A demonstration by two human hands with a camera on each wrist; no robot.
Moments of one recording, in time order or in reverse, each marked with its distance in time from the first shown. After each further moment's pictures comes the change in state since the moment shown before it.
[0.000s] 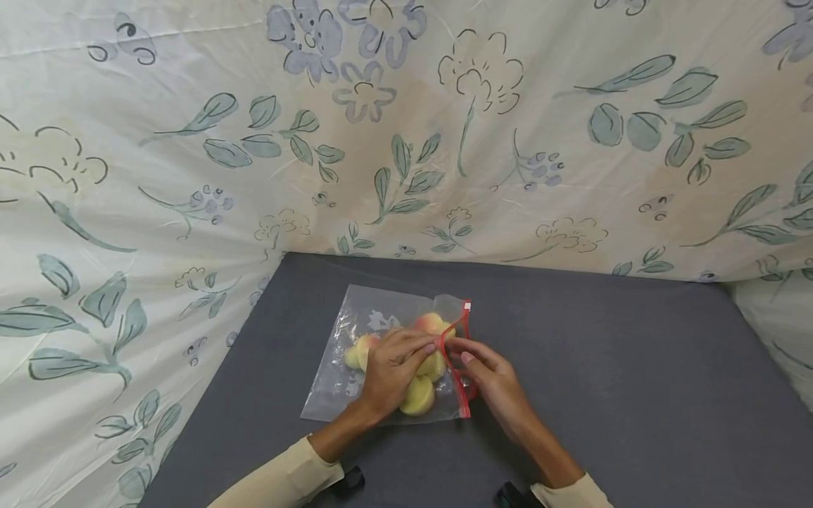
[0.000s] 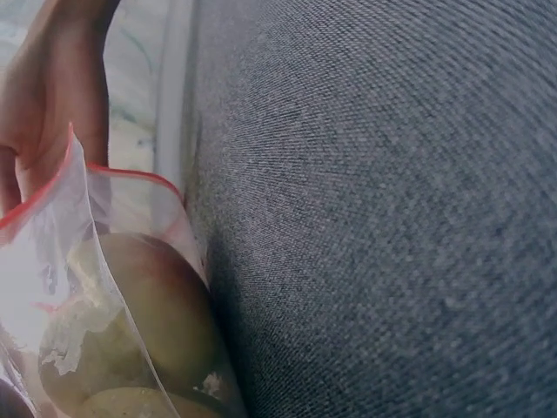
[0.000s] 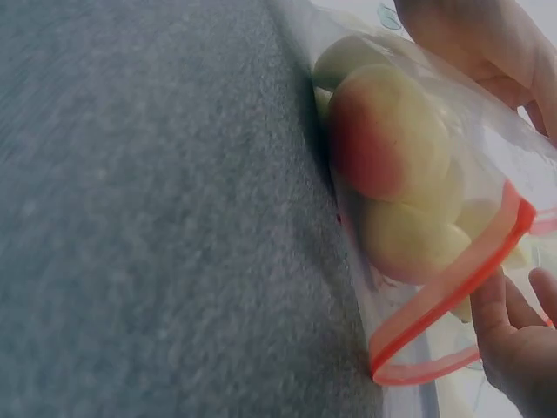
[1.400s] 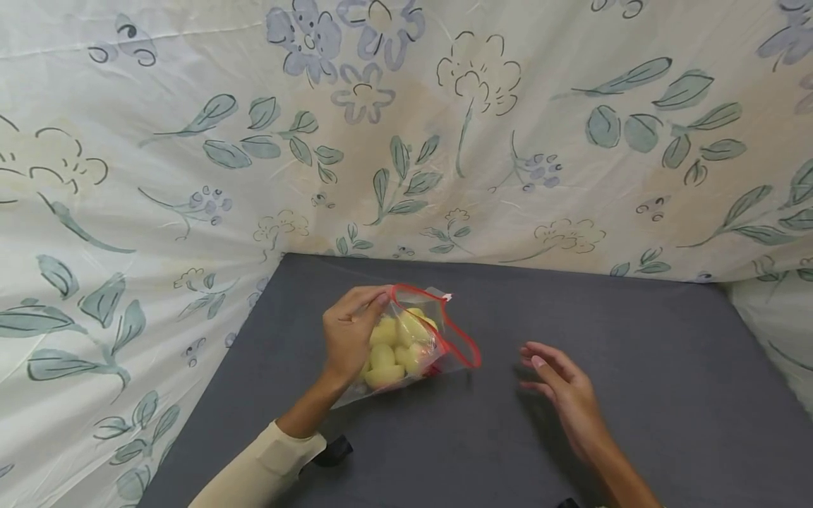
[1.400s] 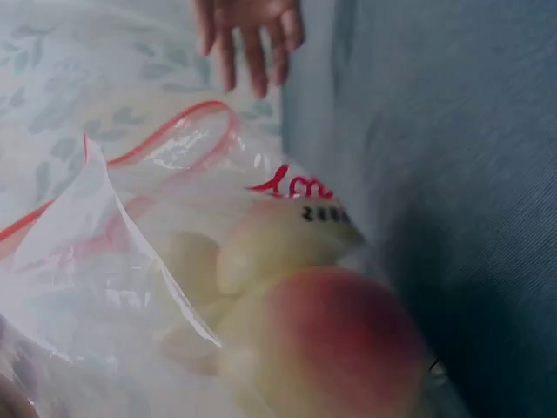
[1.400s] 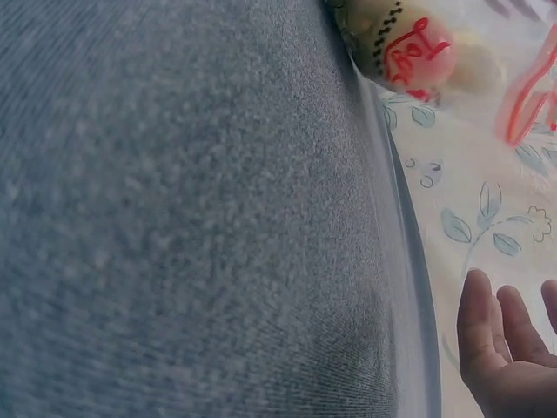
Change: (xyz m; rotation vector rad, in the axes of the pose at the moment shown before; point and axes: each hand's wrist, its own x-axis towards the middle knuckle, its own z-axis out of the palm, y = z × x) left_hand 0.053 0.014 -0.052 -0.213 0.217 -0.096; right_hand -0.045 -0.014 -0.079 -0.032 0.163 -0.048
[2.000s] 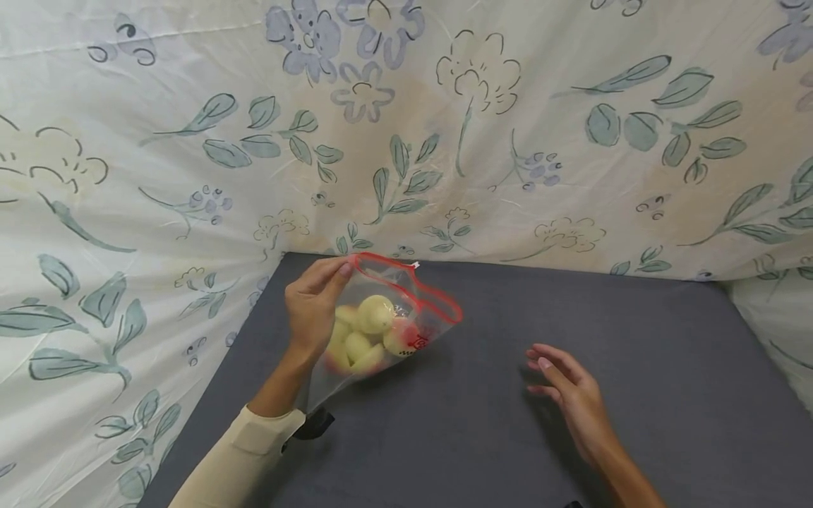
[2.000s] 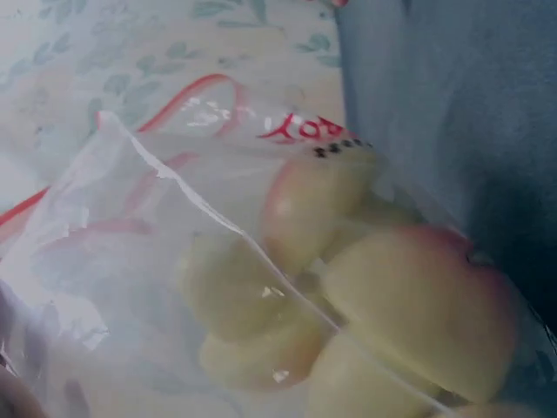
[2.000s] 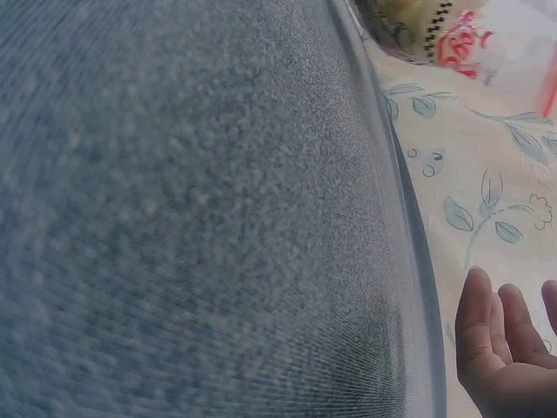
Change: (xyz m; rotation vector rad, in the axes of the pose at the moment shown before) left_hand 0.038 0.011 -0.037 0.001 0.074 0.007; right_hand -0.005 0.003 -0.007 -0.003 0.030 0.025
